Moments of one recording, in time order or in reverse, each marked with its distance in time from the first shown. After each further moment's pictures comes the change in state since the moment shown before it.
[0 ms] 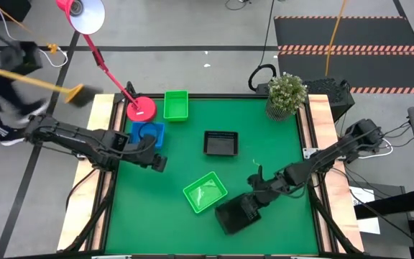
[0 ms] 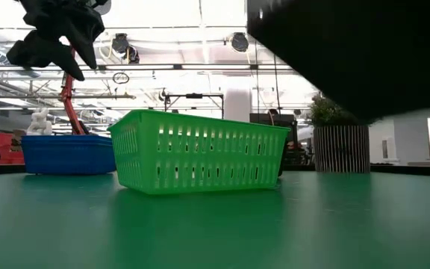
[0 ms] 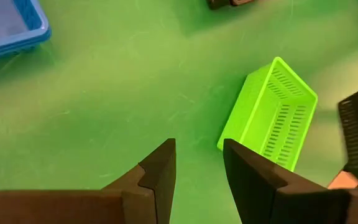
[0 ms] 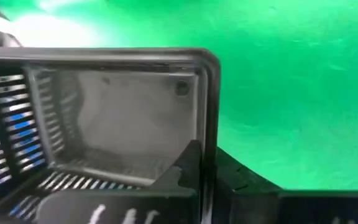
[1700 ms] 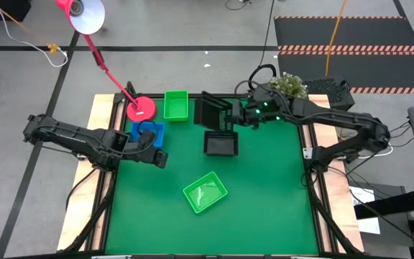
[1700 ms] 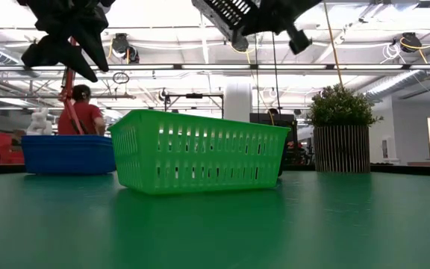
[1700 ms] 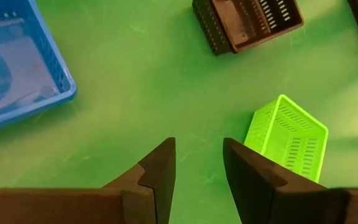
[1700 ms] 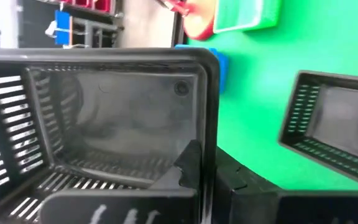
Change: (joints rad) left arm 0.012 0.000 0.000 0.011 -0.155 0.083; right arm -0.760 -0.109 0.439 -0.166 -0.033 -0.306
